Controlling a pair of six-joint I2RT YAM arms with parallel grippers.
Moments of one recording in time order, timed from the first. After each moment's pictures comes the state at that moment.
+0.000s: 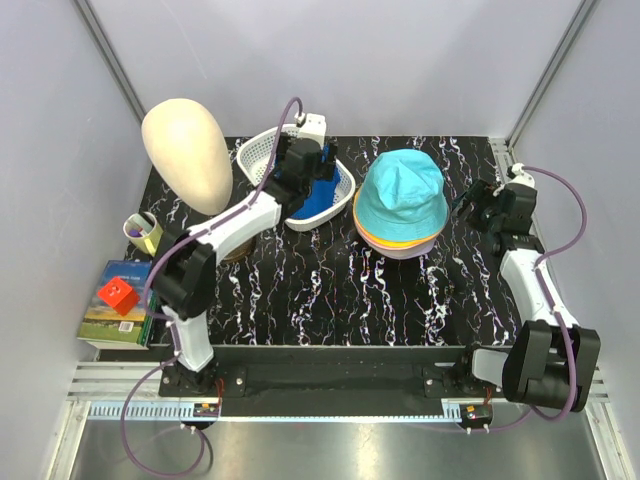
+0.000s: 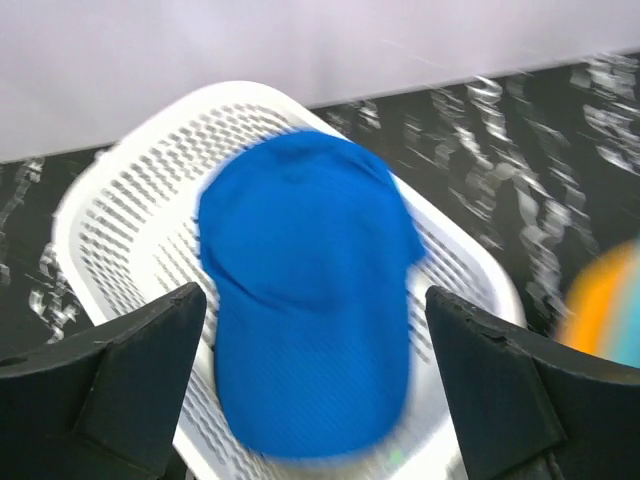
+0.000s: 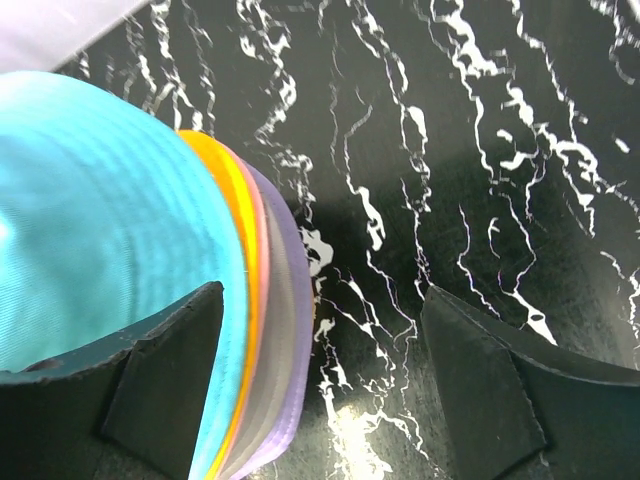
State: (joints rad) left arm -0.62 1.81 1.44 0.04 -0.49 -0.07; right arm -0.16 1.23 0.81 -0.08 -0.13 0.40
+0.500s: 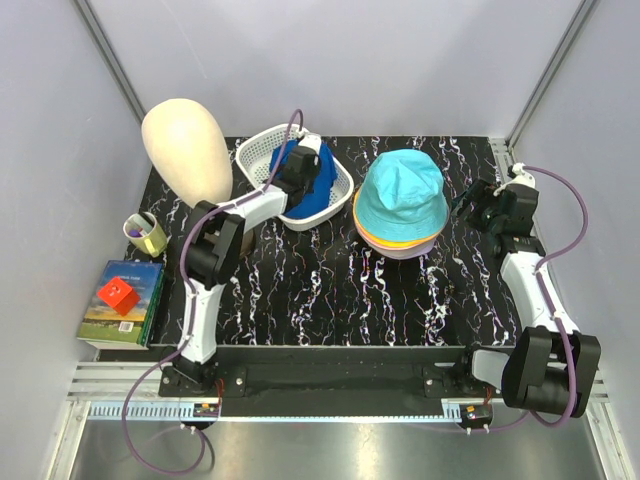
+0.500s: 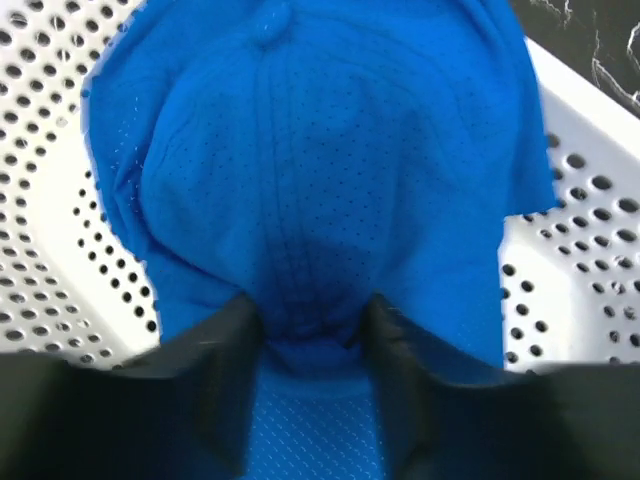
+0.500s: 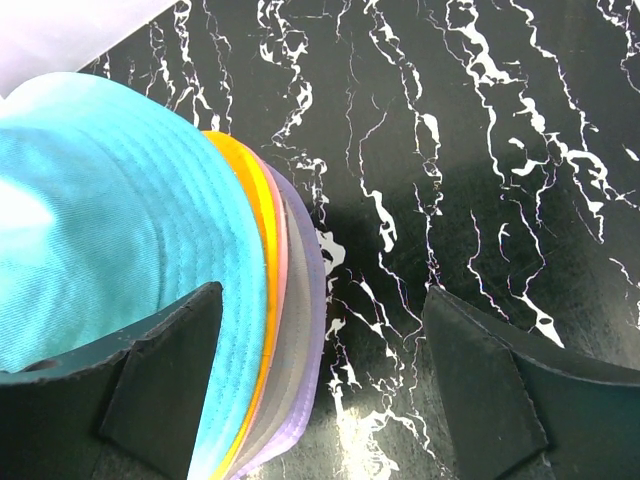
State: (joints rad) left arm -0.48 2.16 1.60 -0.03 -0.33 -0.05; right arm -0.16 1.19 0.81 -0.08 -0.15 0.40
